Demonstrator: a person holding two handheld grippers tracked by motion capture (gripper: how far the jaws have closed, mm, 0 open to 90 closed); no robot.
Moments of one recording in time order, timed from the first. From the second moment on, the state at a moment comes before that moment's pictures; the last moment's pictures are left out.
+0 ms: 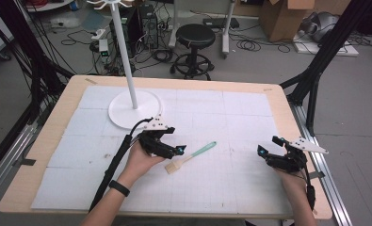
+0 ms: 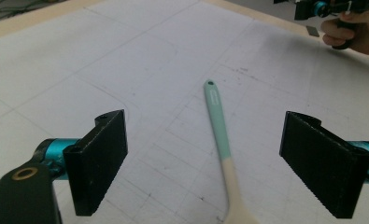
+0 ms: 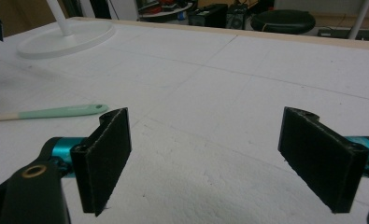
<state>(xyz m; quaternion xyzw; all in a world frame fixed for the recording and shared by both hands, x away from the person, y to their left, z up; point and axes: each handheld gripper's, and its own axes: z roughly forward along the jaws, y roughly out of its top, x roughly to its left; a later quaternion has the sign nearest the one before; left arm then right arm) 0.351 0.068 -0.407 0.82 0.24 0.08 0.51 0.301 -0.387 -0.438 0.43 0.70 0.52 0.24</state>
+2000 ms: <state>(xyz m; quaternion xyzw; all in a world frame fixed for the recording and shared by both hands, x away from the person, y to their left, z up) 0.337 0.007 -0.436 0.89 0.24 0.08 0.37 0.300 -0.387 -0.437 0.43 0.70 0.52 0.23</state>
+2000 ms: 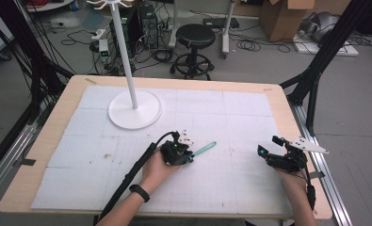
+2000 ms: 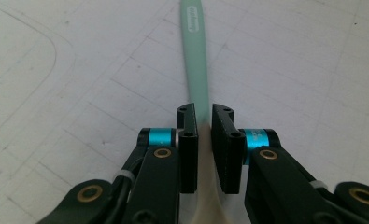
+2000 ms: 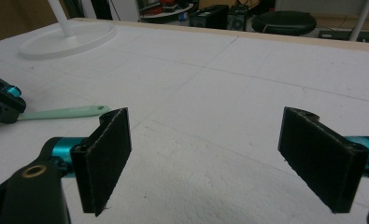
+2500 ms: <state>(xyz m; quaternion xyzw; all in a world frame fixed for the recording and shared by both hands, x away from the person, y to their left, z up) 0.336 0.008 -0.435 0.89 0.24 0.09 0.38 0.301 -0.387 -0.437 0.43 0.70 0.52 0.23</state>
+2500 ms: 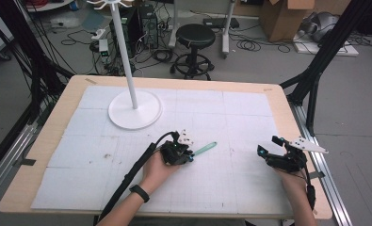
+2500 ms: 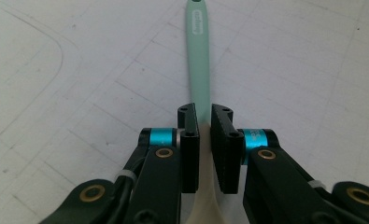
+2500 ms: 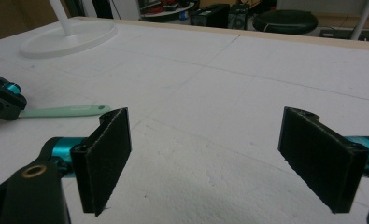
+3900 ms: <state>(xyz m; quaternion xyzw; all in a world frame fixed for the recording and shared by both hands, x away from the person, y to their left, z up) 0.319 0.181 -0.333 0.70 0.33 0.27 0.57 0.301 -0.386 -0.438 0.43 0.70 0.52 0.23</state>
